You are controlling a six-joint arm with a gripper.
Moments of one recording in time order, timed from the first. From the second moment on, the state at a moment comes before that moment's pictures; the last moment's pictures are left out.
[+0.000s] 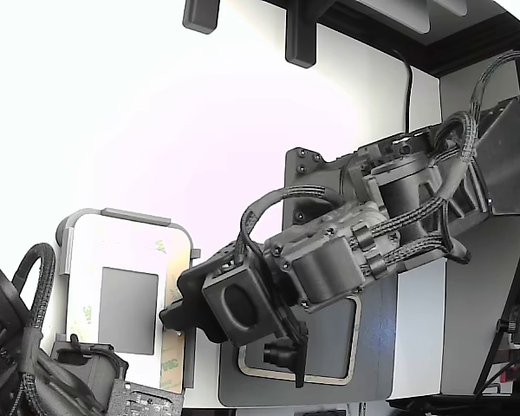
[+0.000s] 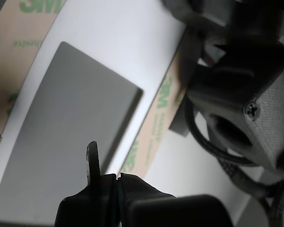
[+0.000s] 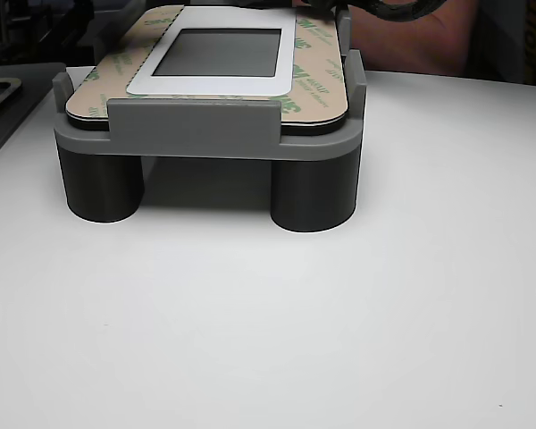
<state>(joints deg) 26.1 115.2 129.1 32.8 -5.4 -98.0</state>
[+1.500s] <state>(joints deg) 32.4 103.4 125.6 23.6 -4.0 -101.4</state>
